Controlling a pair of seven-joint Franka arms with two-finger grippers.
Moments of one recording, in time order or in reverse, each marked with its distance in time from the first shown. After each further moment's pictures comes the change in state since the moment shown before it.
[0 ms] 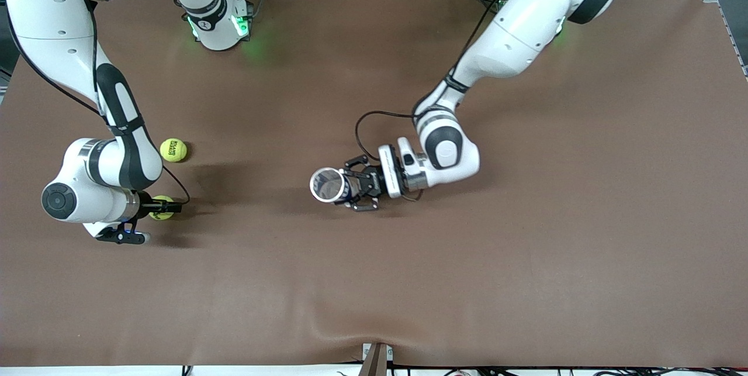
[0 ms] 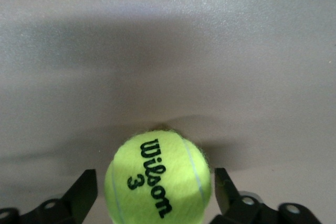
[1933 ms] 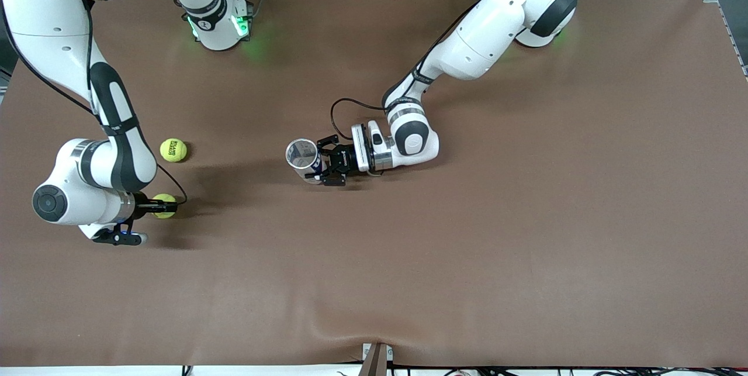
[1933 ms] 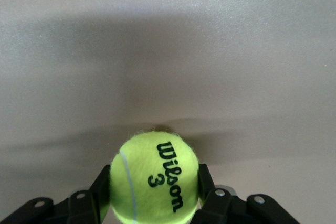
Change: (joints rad) left arm -0.116 0.135 0.008 0.056 -0.202 -0.149 0.205; right arm -0.007 -0.006 0.003 0.032 0.022 -0.054 -0.034
